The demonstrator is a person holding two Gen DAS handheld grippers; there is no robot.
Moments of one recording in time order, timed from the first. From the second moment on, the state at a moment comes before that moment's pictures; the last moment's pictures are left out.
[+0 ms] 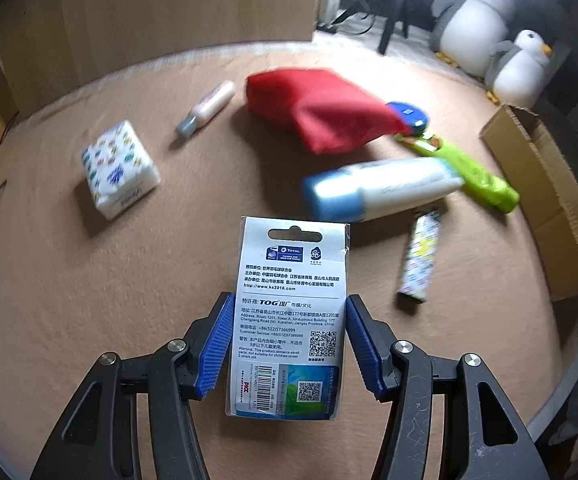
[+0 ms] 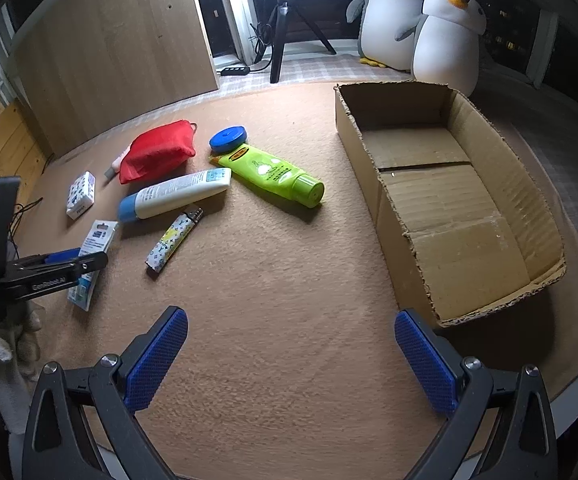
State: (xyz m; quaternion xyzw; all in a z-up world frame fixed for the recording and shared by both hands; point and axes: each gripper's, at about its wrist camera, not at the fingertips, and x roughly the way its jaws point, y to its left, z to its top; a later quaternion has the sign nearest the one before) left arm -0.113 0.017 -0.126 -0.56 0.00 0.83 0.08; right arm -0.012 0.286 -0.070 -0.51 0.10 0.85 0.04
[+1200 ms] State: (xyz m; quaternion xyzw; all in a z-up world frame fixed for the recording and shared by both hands) left arm -0.120 0.376 -0.059 -0.48 0.09 0.81 0.32; right arm 0.058 0.418 -0.067 -0.50 0.13 0.85 0.14
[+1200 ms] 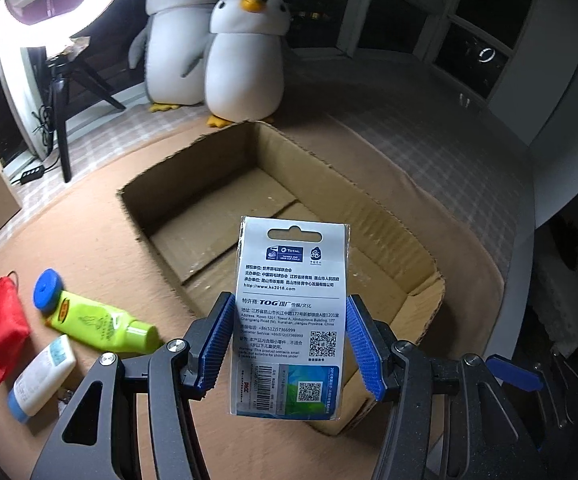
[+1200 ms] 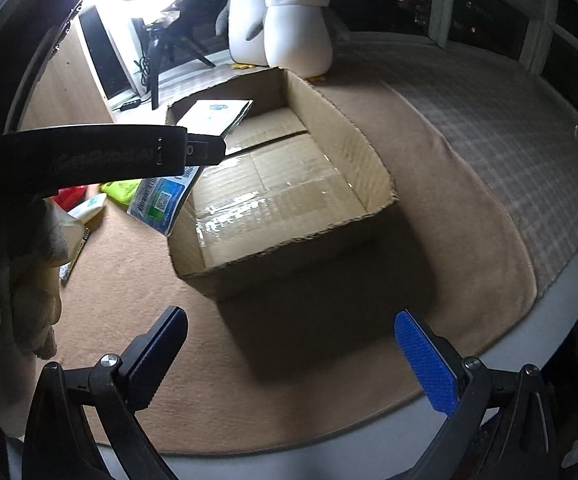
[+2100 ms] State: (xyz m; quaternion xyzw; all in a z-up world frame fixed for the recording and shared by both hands) left arm -0.166 0.206 -0.083 -0.52 0.05 0.83 0.19; right arm 0.035 0.368 -0.059 -0.50 0.12 0.85 0.07
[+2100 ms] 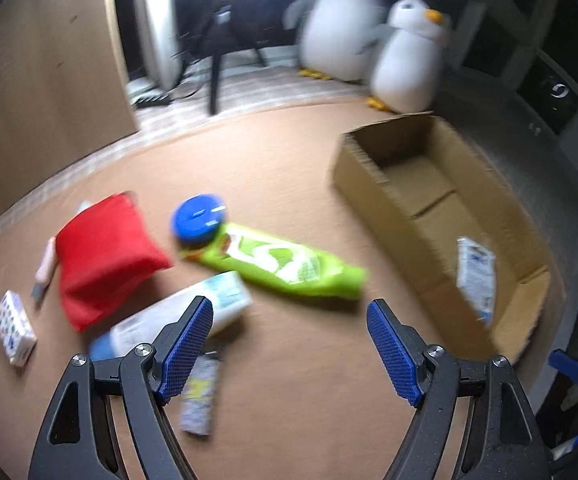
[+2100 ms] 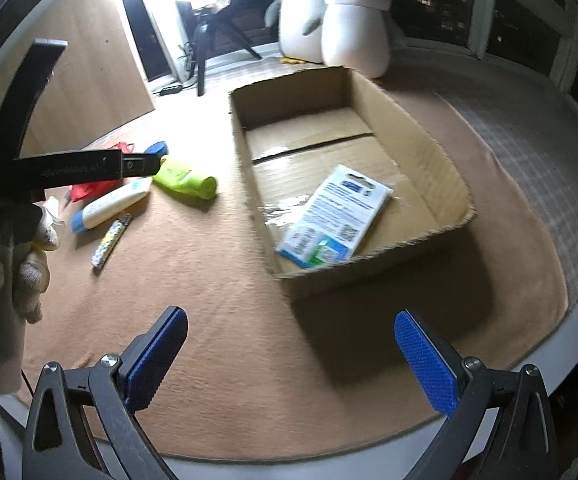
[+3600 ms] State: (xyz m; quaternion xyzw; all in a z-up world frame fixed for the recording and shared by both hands) left arm -0.139 0.027 -0.146 -0.58 -0.08 0.80 0.11; right arm -0.013 0.280 -0.057 -0.52 0.07 0.85 0.01
